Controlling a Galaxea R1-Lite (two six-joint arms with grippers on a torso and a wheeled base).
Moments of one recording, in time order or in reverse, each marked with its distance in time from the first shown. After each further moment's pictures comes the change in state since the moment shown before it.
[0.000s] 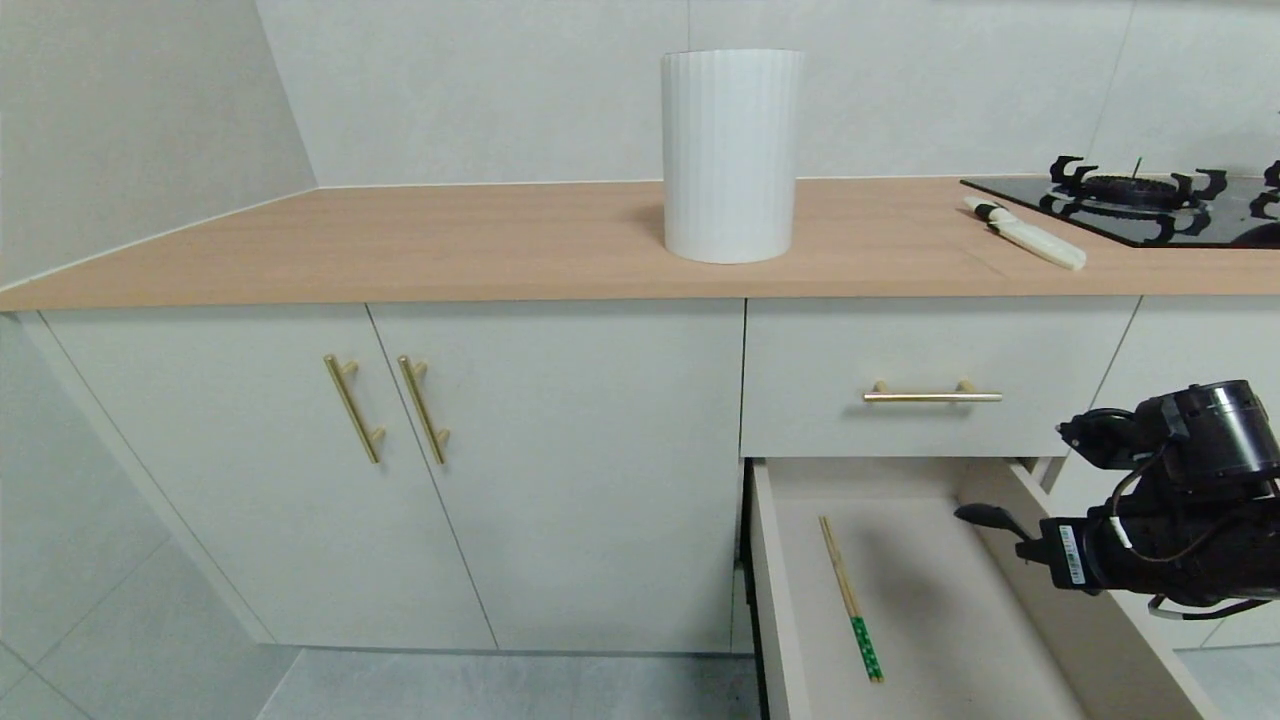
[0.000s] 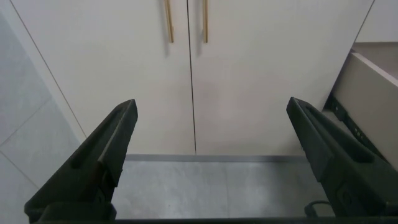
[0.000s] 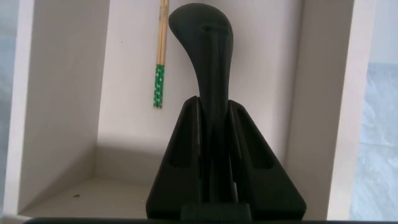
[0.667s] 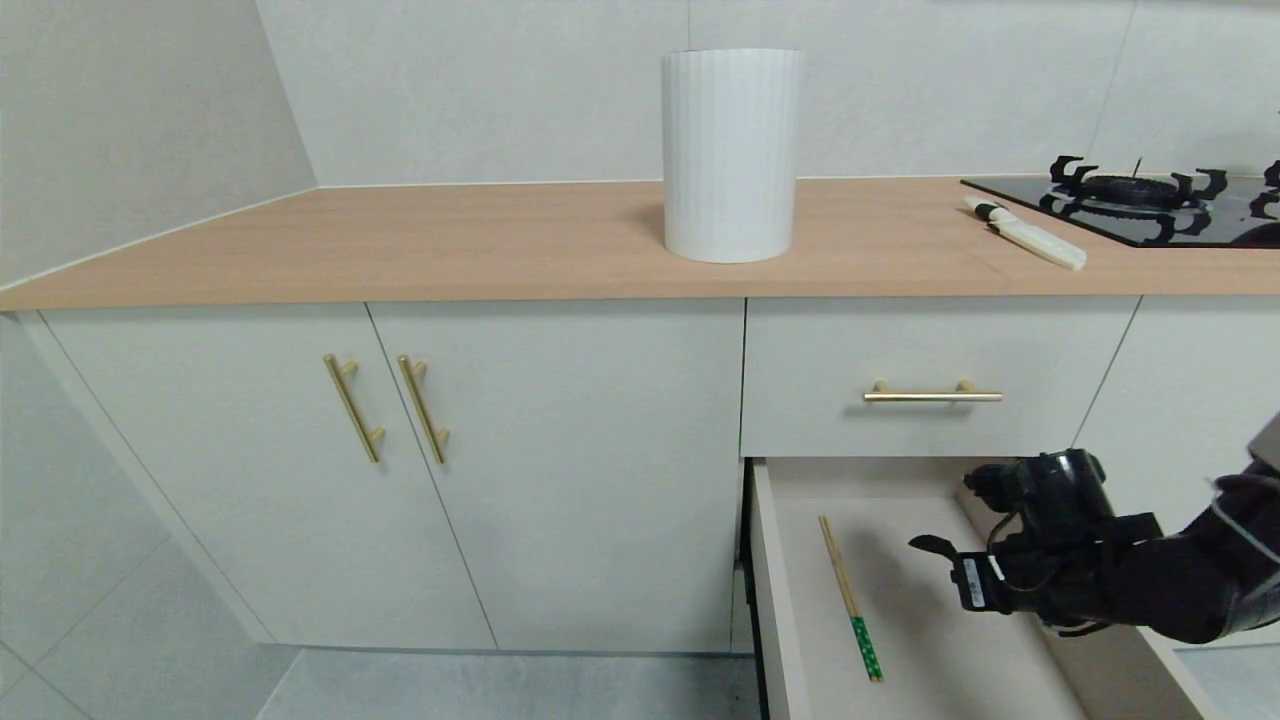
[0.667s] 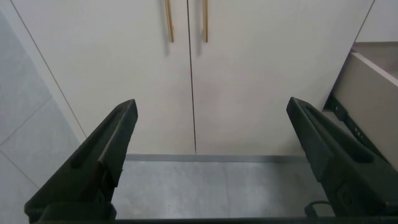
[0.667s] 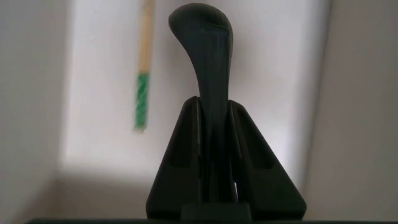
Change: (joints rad) left arm 0.000 0.000 0.000 0.000 0.000 0.000; right arm 0.071 0.423 0.042 -0.426 -0.134 0.029
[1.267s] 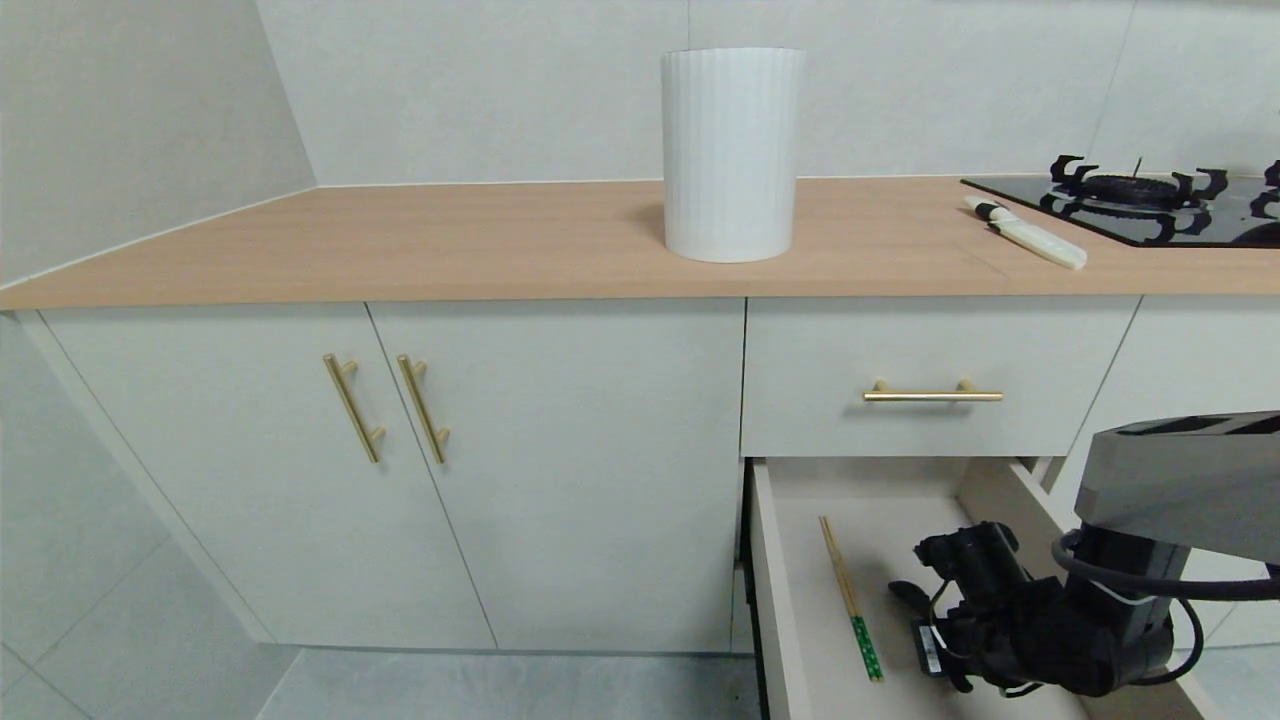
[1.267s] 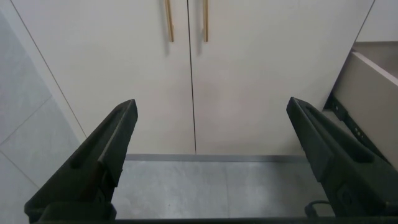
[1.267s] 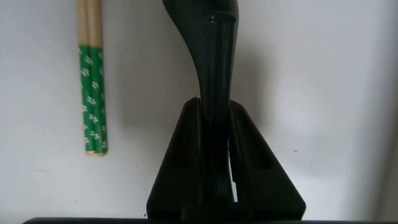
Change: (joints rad) left arm 0.000 0.000 0.000 0.000 0.000 0.000; right arm 0.076 0.291 0.003 -0.143 -0.077 0.056
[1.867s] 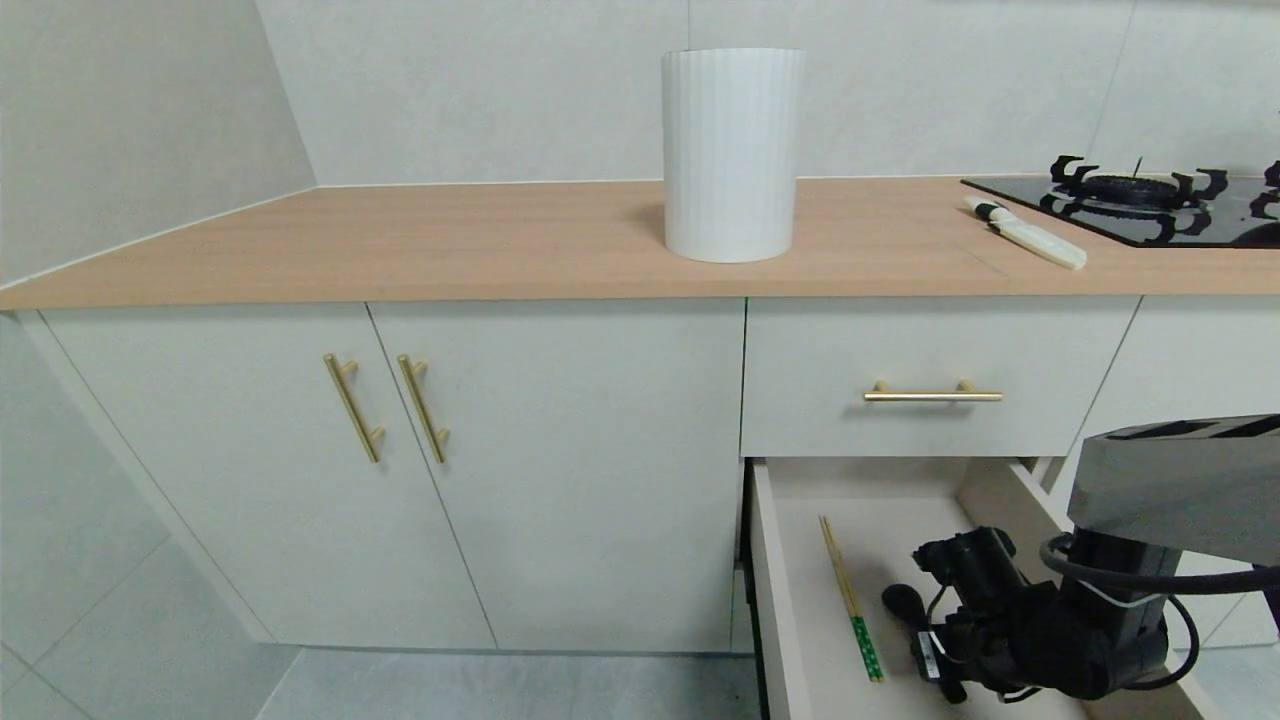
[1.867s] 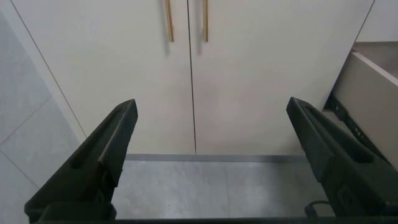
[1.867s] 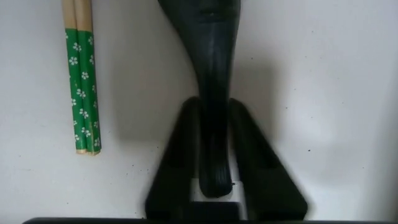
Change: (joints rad) left arm 0.000 0.000 0.000 0.000 0.000 0.000; right arm -0.003 0.023 -0.002 0.000 0.014 0.007
